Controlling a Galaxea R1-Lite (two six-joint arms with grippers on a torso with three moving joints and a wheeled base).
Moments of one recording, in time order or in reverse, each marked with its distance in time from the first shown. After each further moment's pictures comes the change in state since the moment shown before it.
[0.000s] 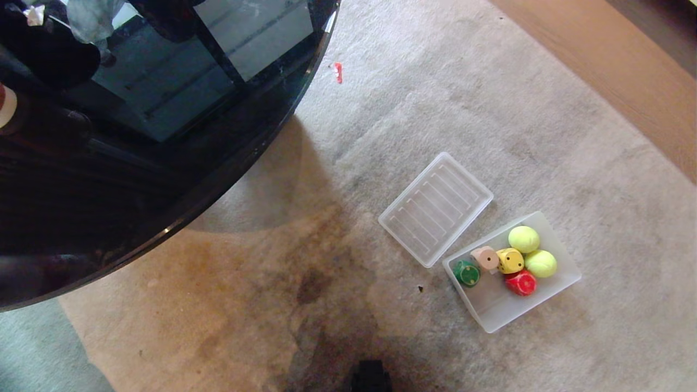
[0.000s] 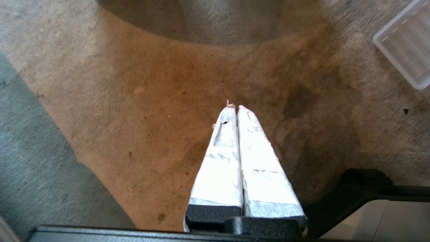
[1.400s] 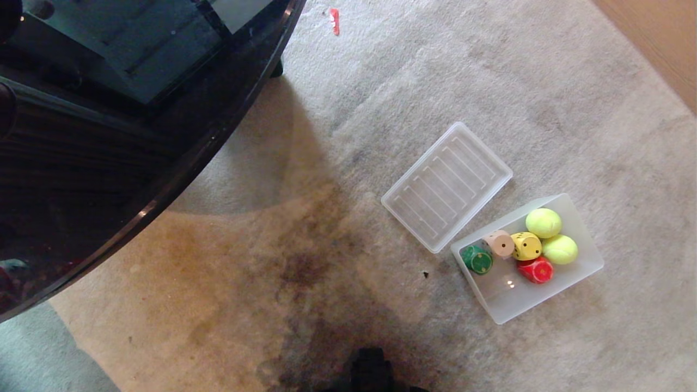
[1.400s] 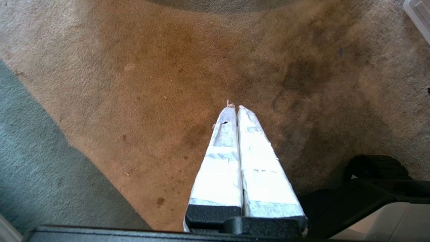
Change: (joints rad) left arm 0.000 0.000 0.000 0.000 0.000 0.000; right arm 0.000 0.000 0.001 -0.001 -0.001 0.002
